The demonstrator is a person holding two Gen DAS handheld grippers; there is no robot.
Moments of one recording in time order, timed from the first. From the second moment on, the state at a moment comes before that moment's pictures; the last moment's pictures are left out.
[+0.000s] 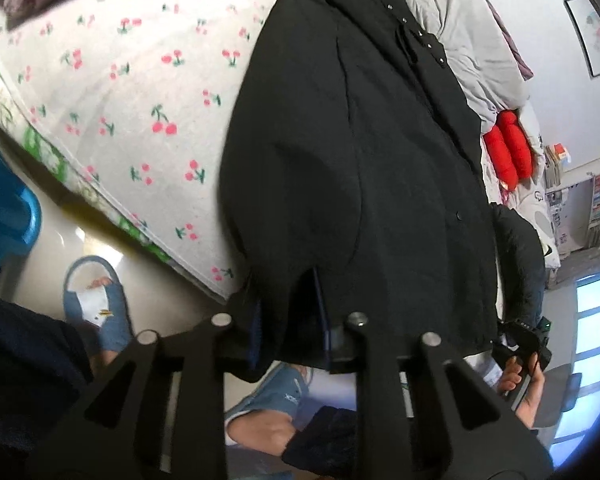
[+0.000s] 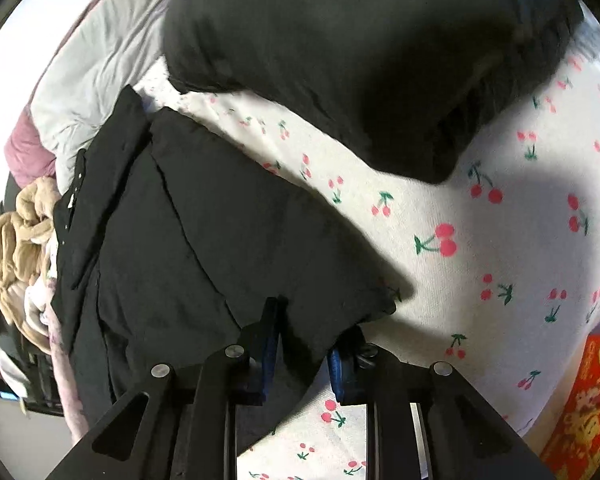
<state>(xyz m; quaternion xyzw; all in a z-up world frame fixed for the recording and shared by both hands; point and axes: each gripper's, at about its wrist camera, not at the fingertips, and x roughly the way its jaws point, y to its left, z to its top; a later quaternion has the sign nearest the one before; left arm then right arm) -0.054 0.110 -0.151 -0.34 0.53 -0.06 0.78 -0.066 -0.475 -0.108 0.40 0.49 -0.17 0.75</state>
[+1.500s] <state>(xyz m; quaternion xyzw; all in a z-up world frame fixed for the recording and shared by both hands) -0.057 0.144 -0.024 -0.34 0.37 -0.07 0.86 -0.083 -0.447 -0.026 0.42 0.35 -0.07 0.83</state>
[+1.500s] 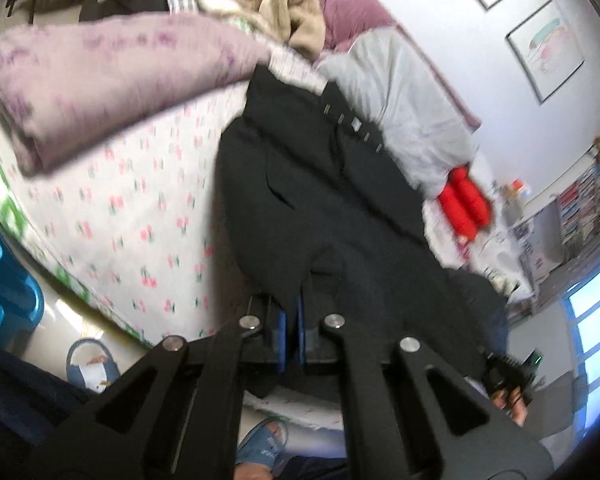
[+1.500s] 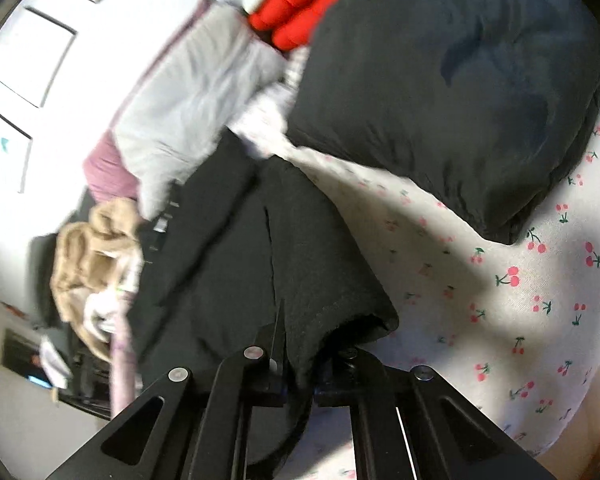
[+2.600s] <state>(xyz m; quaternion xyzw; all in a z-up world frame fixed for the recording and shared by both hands) 0.075 0.223 0.064 -0.41 0.41 -0.01 0.81 -0.014 -0.412 0.077 0.46 0.25 0.03 0.85</state>
